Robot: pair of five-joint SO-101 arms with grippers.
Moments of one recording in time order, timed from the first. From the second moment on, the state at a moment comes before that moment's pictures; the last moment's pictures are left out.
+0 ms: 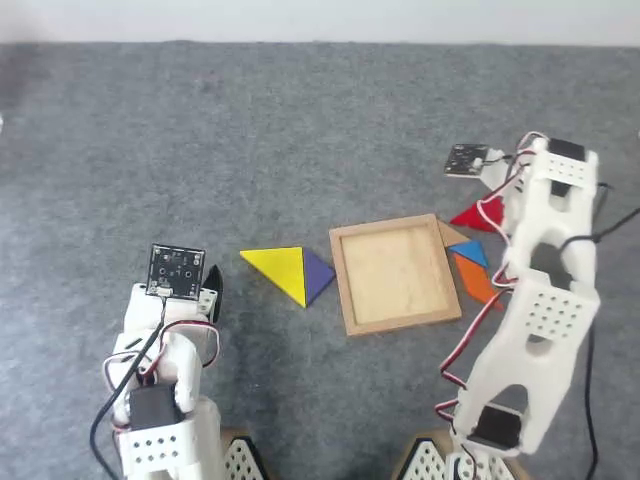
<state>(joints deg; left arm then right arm) -15.4 -102.9 96.7 56.3 -13.1 11.7 43.0 -24.7 76.2 84.3</state>
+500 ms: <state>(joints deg) -15.4 -102.9 96.7 56.3 -13.1 8.2 45.1 -24.6 69.5 84.4</state>
